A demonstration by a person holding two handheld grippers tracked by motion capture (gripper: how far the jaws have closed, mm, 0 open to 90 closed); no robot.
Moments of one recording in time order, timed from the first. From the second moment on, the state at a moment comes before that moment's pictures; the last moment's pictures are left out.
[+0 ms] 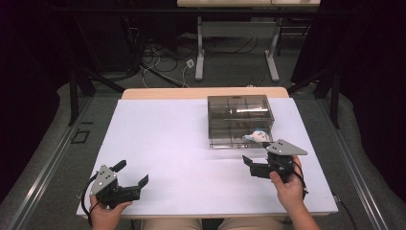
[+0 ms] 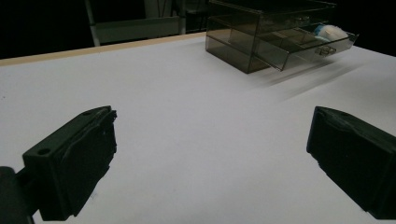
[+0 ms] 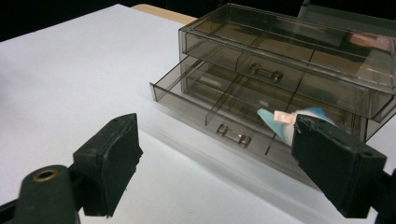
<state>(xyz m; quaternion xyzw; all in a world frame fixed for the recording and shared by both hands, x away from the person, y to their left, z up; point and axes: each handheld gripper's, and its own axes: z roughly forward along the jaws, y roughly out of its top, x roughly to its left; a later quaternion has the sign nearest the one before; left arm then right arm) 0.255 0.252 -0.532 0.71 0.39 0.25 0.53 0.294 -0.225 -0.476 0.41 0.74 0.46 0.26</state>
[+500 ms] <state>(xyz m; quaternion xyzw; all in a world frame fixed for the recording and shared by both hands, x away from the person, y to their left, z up) 0.255 0.252 -0.532 0.71 0.39 0.25 0.53 0.272 -0.235 -0.501 0.42 0.73 0.48 0.25</state>
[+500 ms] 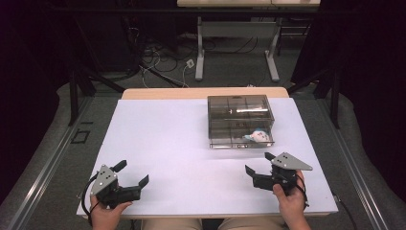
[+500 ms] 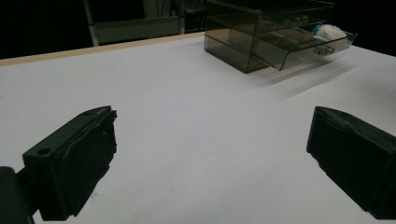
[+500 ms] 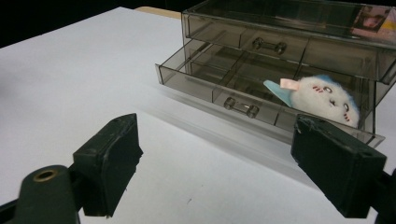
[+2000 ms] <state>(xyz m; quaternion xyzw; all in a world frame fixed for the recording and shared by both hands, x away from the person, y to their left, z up) 0.255 0.253 -0.532 0.71 0.39 0.25 0.53 0.262 -0.248 -0.551 0.46 0.71 0.48 0.25</state>
